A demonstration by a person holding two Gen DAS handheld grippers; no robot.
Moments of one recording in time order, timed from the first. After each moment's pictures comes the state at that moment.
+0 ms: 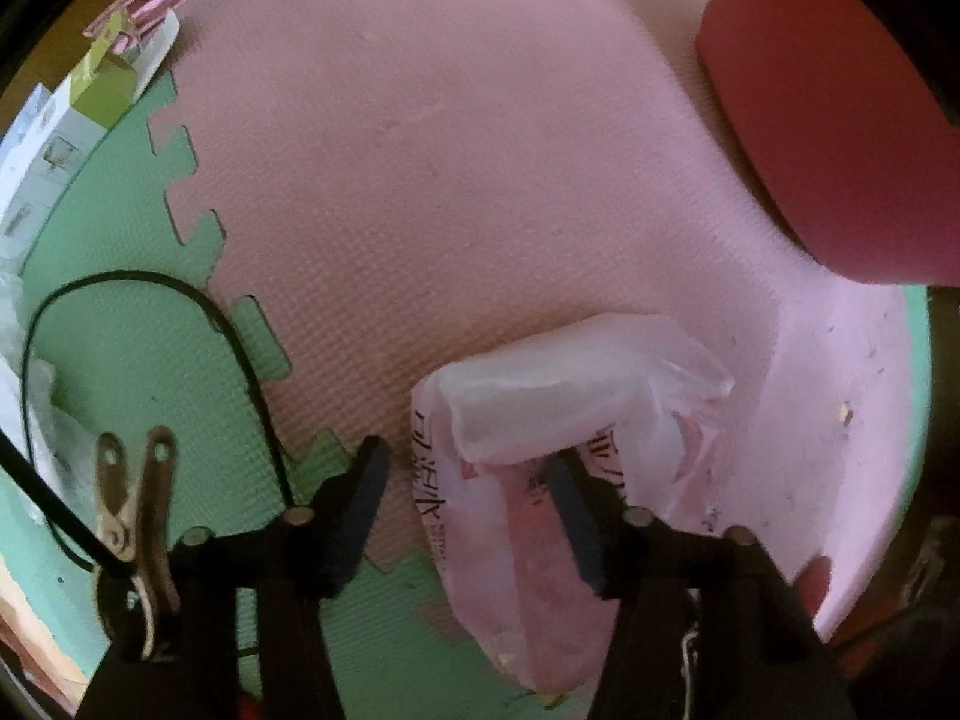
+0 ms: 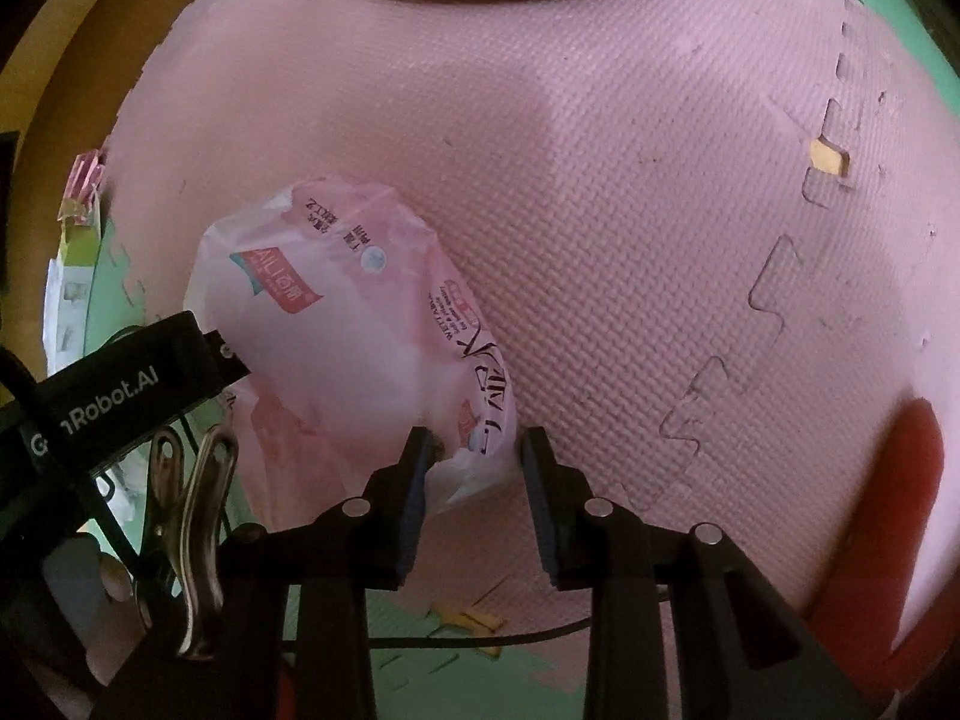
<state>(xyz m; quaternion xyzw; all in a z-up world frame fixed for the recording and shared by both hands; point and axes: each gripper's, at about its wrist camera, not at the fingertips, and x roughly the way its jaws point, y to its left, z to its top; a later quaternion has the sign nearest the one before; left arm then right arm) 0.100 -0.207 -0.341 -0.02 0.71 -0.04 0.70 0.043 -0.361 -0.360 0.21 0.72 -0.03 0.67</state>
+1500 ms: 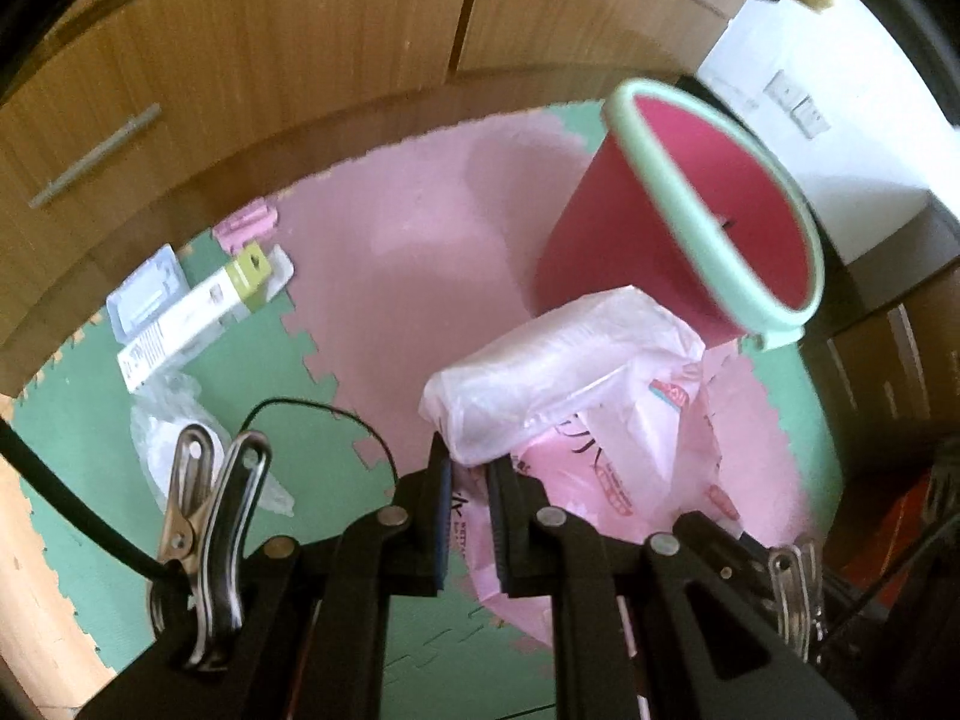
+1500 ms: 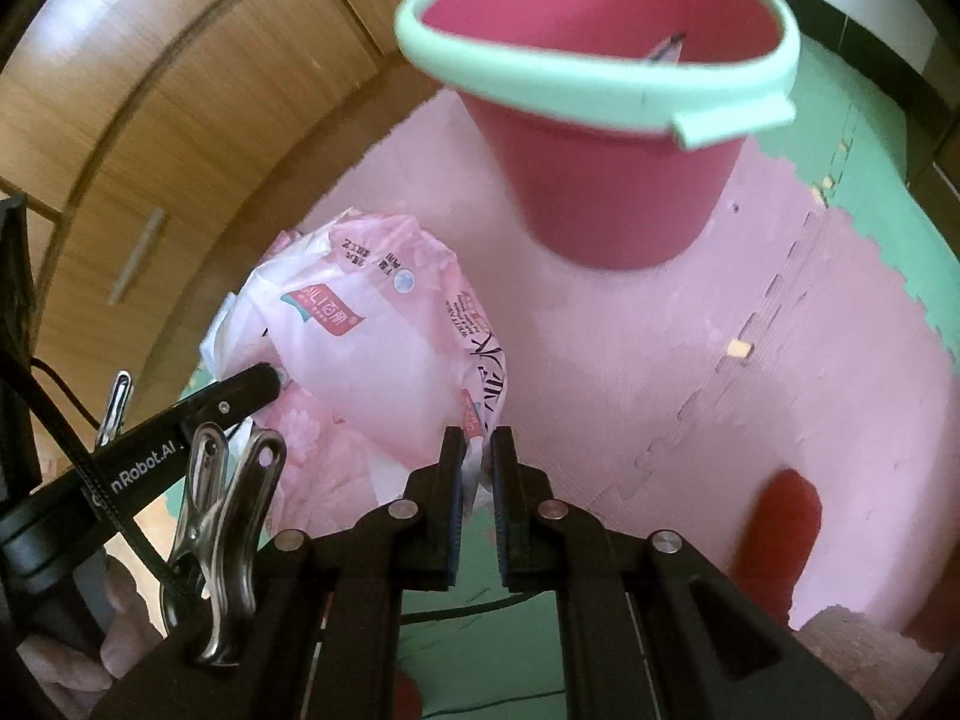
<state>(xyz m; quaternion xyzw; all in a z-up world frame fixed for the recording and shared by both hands) 0.056 -0.172 -0.091 -0.06 0.57 -0.09 0.81 0.023 -0.359 -0.129 0.19 0.58 0.04 0.79</state>
